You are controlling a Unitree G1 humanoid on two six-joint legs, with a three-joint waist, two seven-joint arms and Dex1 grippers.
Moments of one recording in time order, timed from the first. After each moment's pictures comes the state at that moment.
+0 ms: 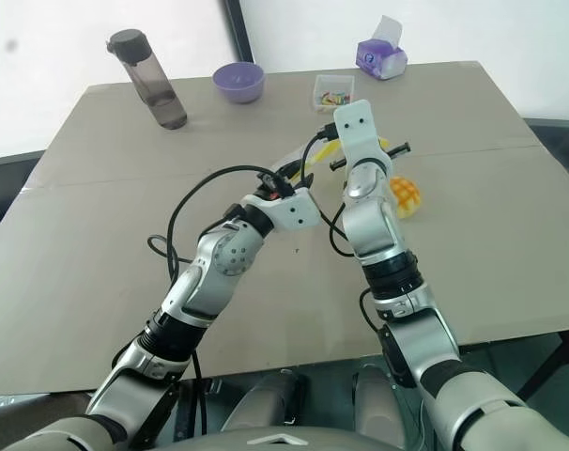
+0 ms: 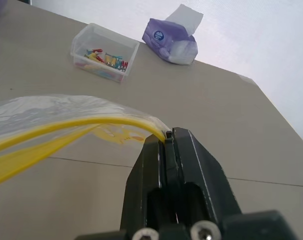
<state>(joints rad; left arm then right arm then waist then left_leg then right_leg) -0.49 0.30 -0.36 -0.09 0.68 0.07 -0.23 -0.86 -0.01 0.18 0.10 -0.47 0.87 -0.05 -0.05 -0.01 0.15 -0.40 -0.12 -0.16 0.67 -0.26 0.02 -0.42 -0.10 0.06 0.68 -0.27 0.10</state>
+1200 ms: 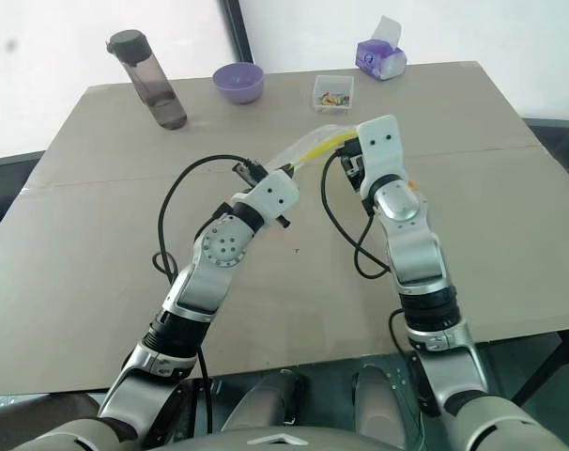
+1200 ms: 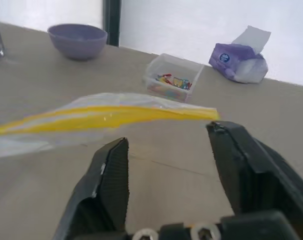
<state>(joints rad) -0.48 0.23 -0.24 -0.03 0.46 0.16 -0.25 -0.65 -0.09 0.09 -0.18 -0.18 0.72 0.22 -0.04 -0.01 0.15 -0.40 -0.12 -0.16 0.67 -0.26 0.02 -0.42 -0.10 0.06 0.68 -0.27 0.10</state>
